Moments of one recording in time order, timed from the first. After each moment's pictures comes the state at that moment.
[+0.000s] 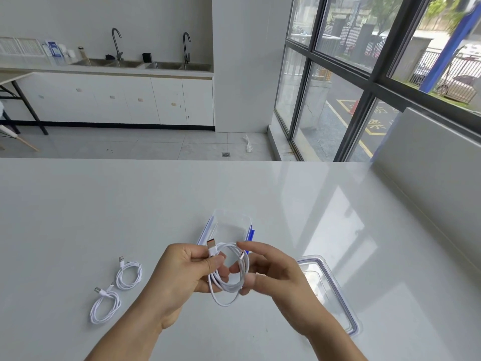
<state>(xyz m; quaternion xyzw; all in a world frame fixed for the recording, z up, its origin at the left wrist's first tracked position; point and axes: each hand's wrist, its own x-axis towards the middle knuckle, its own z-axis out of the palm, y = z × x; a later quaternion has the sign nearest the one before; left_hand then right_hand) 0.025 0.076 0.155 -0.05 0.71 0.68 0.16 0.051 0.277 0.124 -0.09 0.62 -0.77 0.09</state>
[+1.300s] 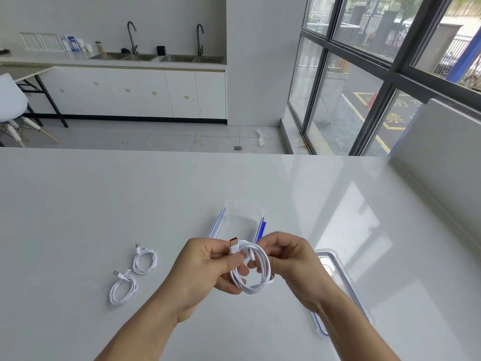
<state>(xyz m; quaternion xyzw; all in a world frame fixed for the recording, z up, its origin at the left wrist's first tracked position) 0.040 0.078 0.155 0.01 0.71 0.68 0.18 0.039 0.281 0.129 -0.07 0.64 -0.76 0.11</state>
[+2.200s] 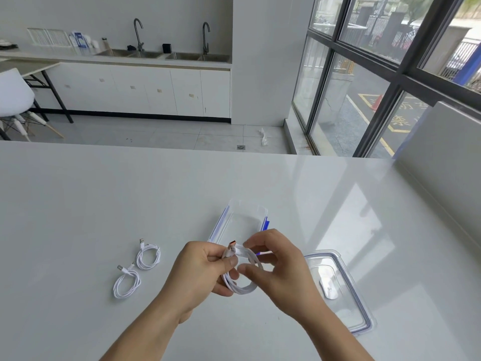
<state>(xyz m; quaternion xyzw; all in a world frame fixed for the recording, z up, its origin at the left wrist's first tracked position) 0.042 0.070 0.139 -0.05 0.76 0.63 0.15 0.055 0.248 0.129 -0.09 0.81 -0.57 -0.07</state>
